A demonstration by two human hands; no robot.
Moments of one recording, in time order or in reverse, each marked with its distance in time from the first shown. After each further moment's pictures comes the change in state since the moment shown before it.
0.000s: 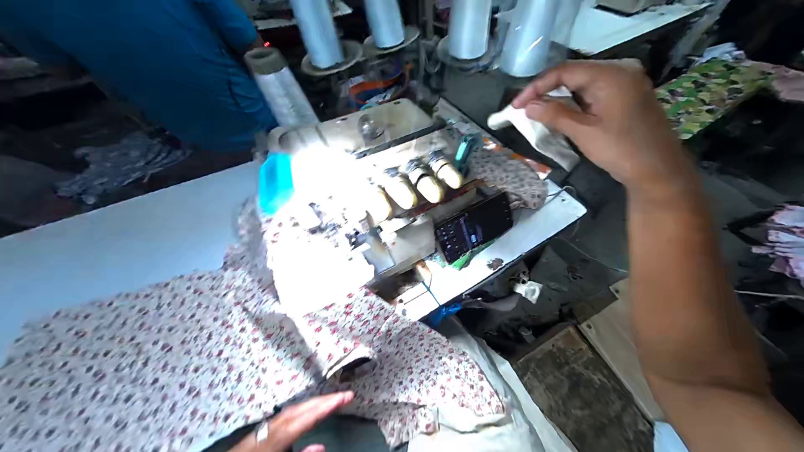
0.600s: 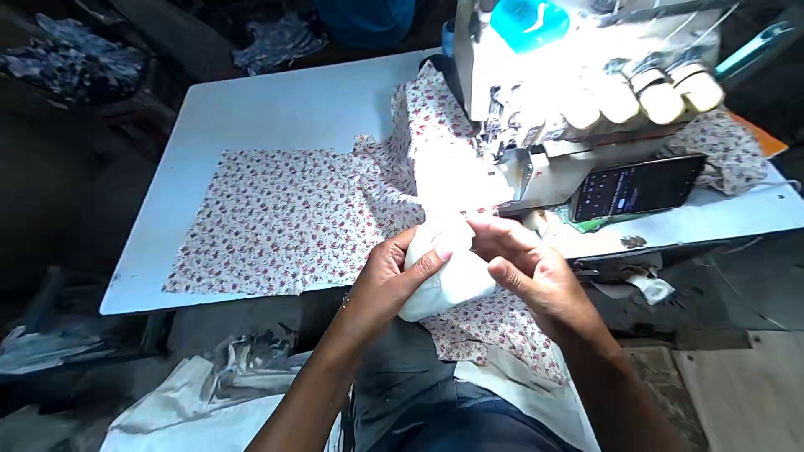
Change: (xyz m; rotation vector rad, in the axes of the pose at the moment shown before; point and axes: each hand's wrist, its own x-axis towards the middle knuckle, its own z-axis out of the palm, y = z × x) left_hand 0.045 -0.002 0.014 -0.567 0.432 -0.454; right_hand -0.131 -0.156 0.196 1.293 -0.379 0.341
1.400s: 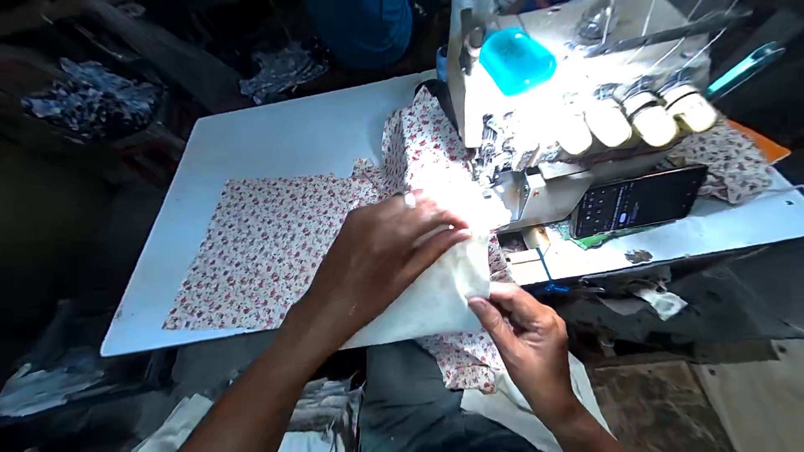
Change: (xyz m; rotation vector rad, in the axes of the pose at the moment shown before) left_hand 0.052 0.053 -0.016 1.007 -0.065 0.911; right_hand -0.019 0.027 0.038 -0.320 0.370 -0.342
